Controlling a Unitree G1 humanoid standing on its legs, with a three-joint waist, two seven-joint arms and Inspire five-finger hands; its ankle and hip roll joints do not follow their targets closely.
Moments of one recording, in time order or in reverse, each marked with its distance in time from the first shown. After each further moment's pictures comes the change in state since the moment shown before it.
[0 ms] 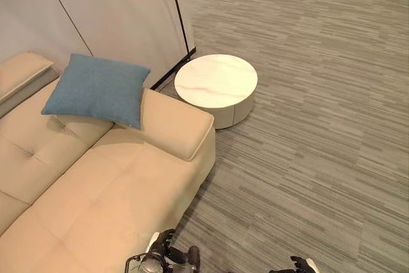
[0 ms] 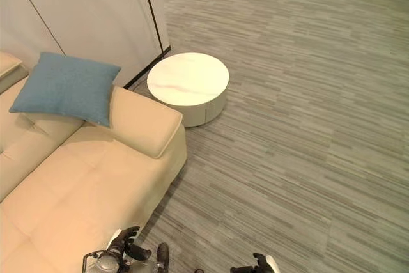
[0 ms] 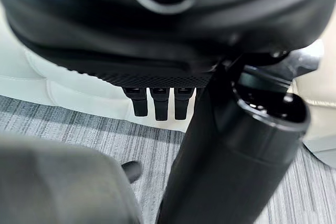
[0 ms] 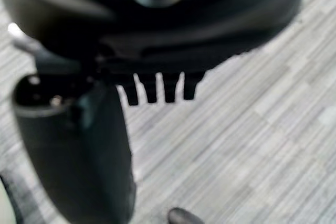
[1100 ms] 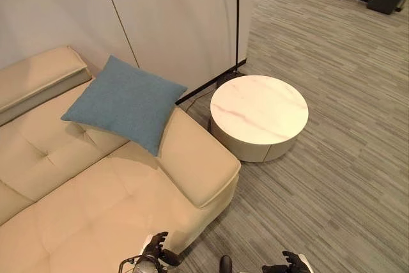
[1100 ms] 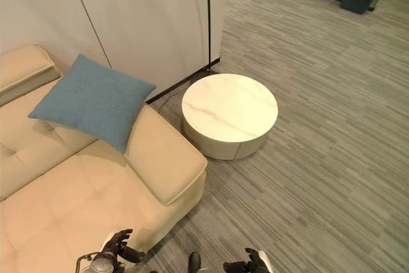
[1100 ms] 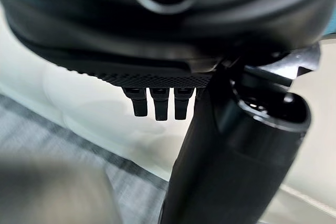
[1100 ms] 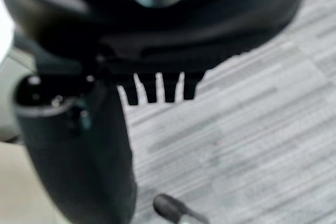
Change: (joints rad) left arm -0.004 0.010 -0.004 0.027 0.001 -0.012 0.002; right arm -0.010 0.016 -0.001 -0.012 0.001 -0.011 0.021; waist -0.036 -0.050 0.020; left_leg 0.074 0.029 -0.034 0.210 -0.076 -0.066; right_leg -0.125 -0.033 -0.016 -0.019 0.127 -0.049
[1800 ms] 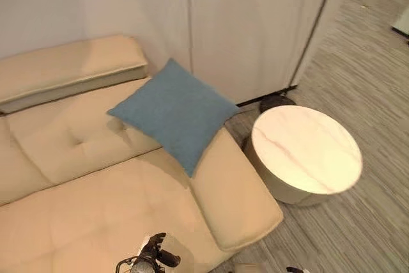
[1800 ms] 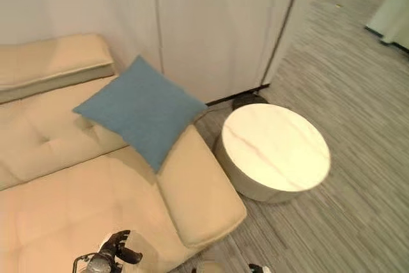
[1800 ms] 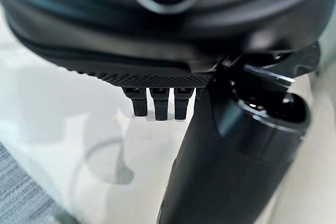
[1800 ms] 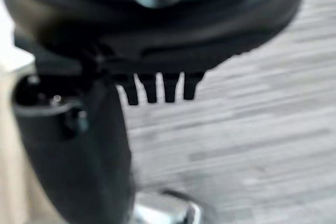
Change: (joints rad) left arm -0.003 0.024 0.000 0.001 -0.002 0.000 0.001; right arm 0.052 0.004 -0.009 -0.032 -0.004 0.013 0.004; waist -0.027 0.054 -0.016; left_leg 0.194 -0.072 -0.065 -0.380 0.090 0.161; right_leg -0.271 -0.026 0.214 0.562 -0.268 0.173
